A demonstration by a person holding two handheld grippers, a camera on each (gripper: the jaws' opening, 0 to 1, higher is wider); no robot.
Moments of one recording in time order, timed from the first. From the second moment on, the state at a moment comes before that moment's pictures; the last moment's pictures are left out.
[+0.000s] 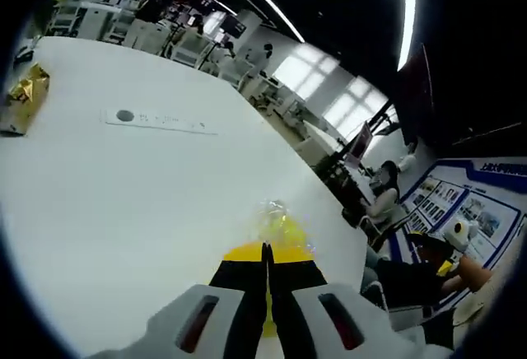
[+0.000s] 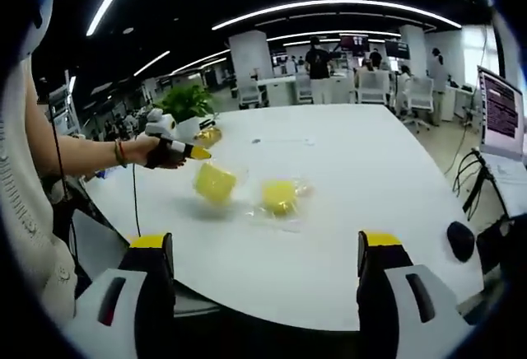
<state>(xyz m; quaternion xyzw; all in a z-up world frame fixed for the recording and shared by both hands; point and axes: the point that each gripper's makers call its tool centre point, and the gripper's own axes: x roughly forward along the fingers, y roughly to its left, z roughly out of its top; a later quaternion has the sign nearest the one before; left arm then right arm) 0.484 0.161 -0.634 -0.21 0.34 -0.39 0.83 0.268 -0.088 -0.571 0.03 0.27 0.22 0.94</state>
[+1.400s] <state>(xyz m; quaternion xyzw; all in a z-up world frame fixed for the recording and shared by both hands) 0.507 0.217 -0.695 -0.15 0.37 -0.32 0.86 0.284 -0.063 -0.587 0.02 0.29 0.25 0.92</state>
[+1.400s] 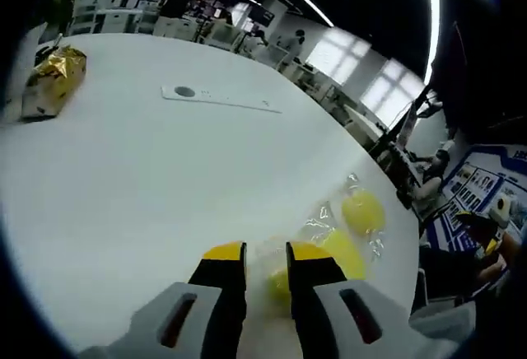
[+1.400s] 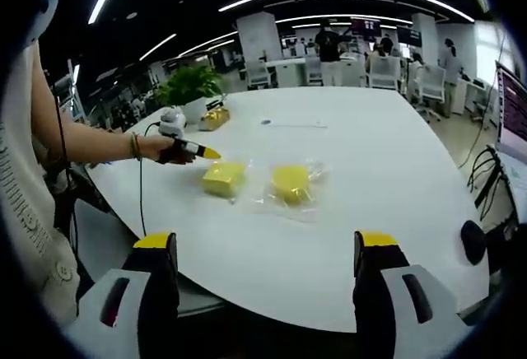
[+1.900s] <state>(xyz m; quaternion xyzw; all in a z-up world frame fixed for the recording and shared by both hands) 0.430 0.215 -0.638 -0.07 0.30 -0.34 0.89 0.288 -0.040 -0.575 0.02 0.25 0.31 0.91</state>
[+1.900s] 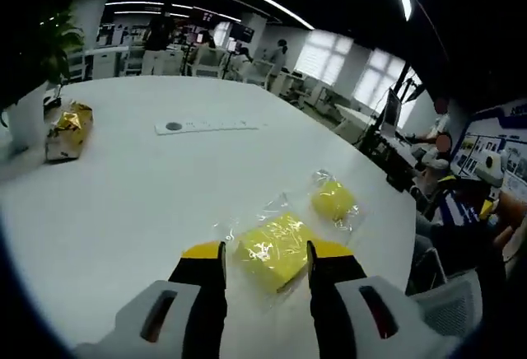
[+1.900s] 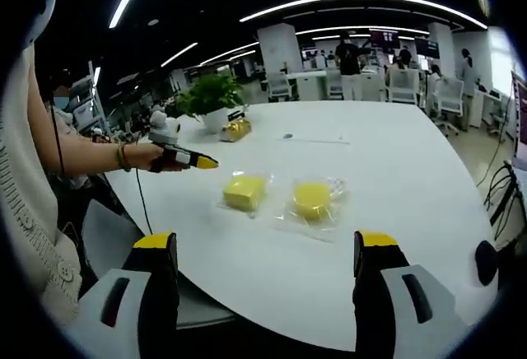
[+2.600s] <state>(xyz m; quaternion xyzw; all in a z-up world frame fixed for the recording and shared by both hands) 0.316 0.180 -0.590 -0.01 0.23 -0.35 0.91 0.290 -0.049 -0.581 0.02 0.24 0.39 0.89</state>
